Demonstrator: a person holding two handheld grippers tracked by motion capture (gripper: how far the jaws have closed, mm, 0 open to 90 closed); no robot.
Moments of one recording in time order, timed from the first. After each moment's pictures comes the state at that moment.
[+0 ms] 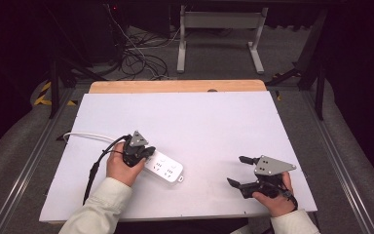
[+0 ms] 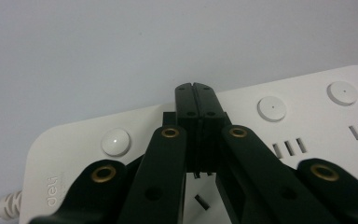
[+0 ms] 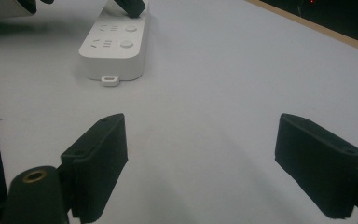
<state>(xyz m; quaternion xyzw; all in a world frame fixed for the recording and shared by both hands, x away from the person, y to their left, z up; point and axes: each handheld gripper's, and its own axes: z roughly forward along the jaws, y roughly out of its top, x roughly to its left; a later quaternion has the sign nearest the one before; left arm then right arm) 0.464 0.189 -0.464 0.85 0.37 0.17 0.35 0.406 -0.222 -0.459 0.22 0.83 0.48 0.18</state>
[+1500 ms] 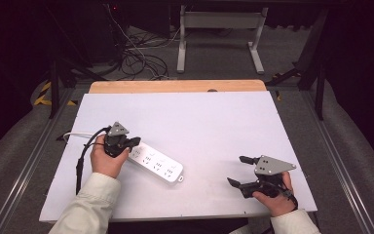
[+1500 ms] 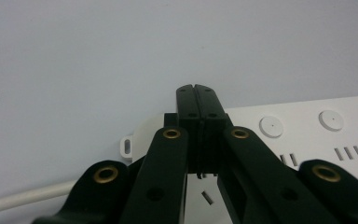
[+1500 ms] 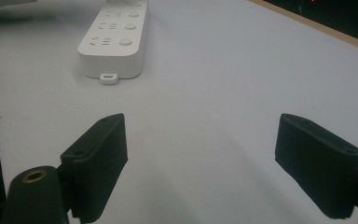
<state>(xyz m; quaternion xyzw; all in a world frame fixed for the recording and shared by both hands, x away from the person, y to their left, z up) 0.479 0.237 -0.452 0.81 0.40 0.18 0.38 0.408 -0.223 -0.460 0.22 0.83 0.48 0.18</state>
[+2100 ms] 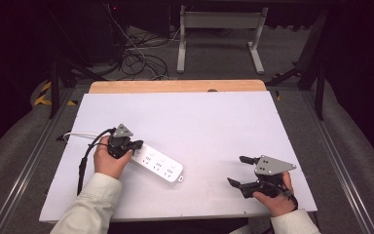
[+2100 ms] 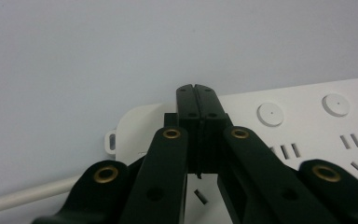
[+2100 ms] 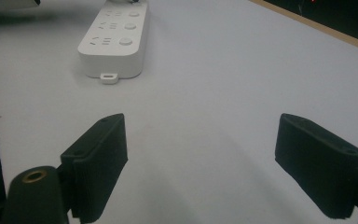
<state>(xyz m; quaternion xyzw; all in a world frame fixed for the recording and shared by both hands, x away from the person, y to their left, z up) 0.482 0.231 -0.460 0.83 0.39 0.16 0.37 0.408 -0.224 -0.460 0.22 0.83 0.48 0.18</state>
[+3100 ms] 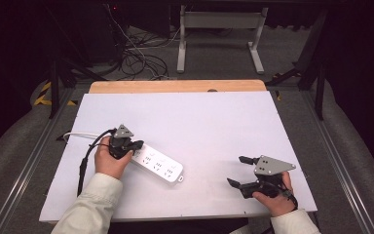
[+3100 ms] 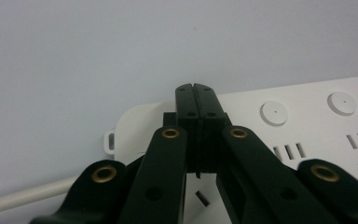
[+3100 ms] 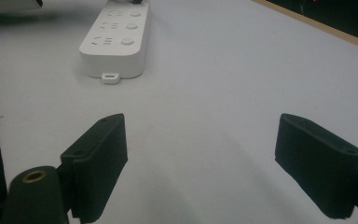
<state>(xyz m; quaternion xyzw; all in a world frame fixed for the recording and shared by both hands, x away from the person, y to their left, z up) 0.483 0.231 -0.463 0.83 0.39 0.17 0.36 0.408 -0.223 -0.460 0.21 0.83 0.48 0.18</state>
